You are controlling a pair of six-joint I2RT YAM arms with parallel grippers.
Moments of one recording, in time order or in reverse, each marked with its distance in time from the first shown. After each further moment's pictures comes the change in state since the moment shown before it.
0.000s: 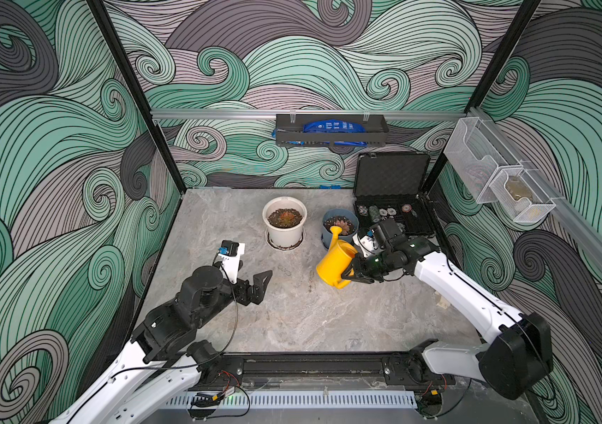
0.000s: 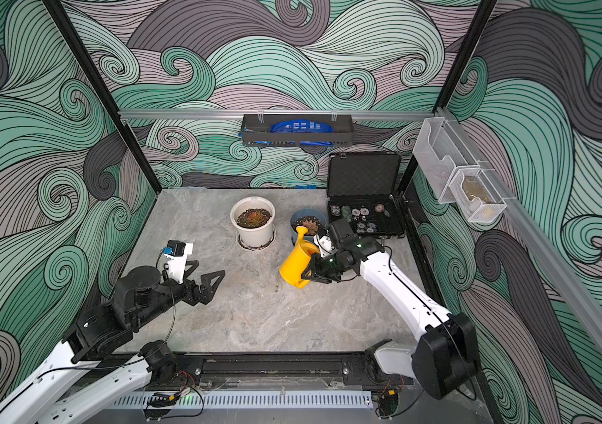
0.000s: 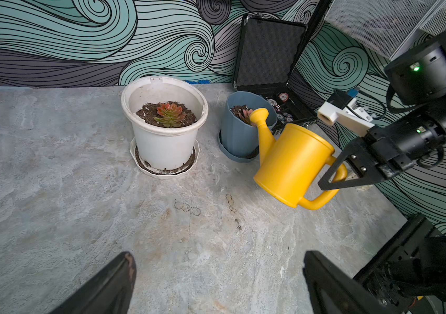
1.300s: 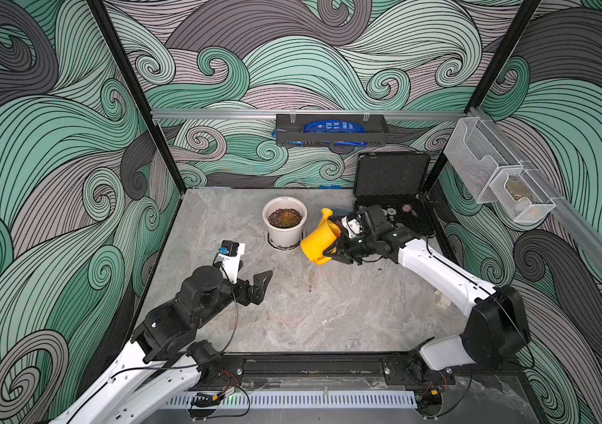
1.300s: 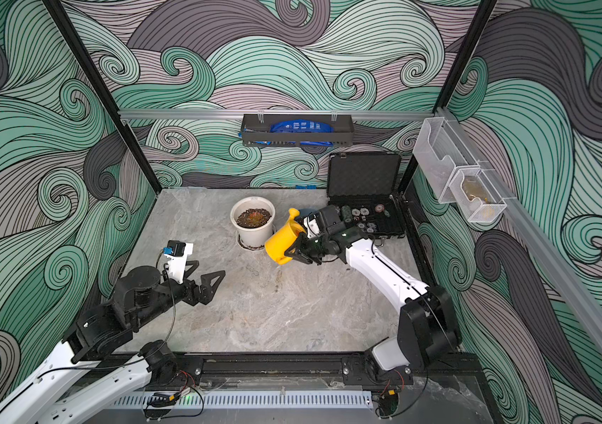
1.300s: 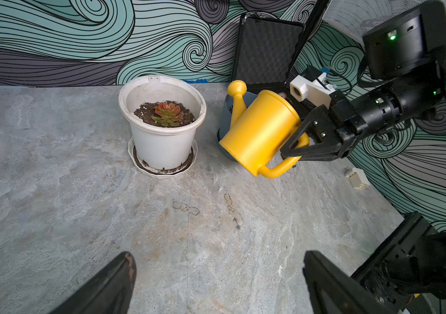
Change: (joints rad) left arm 0.000 0.000 0.000 0.001 0.018 0.001; right arm 0.048 0.121 0.080 0.272 0.006 0.238
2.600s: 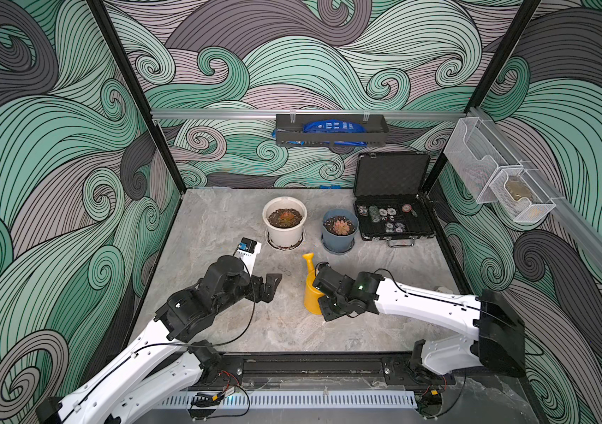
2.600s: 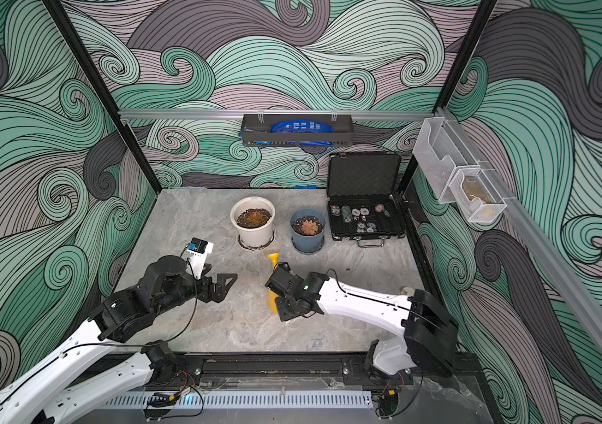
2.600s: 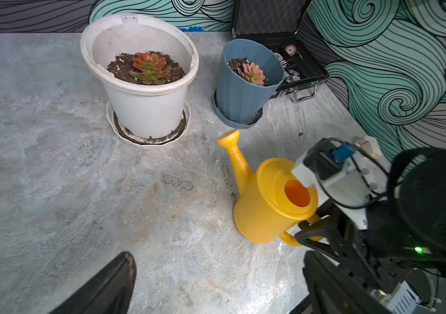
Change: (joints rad) left arm 0.000 0.155 0.000 -0.001 0.092 -0.058; right arm 0.579 0.046 -0.151 -0.173 0.660 -0.078
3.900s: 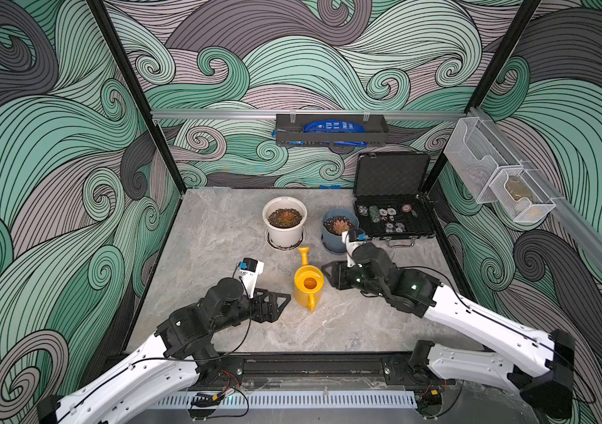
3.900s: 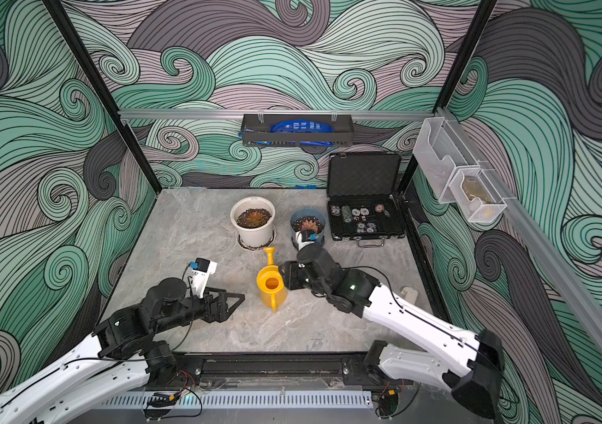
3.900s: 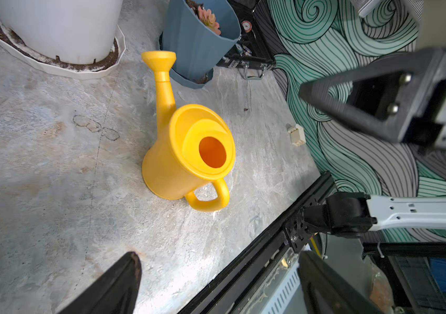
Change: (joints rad) left arm -0.230 -0.127 -0.212 0.116 0.041 -0.308; right arm -0.261 -0.466 -0.087 0.267 0.016 0.030
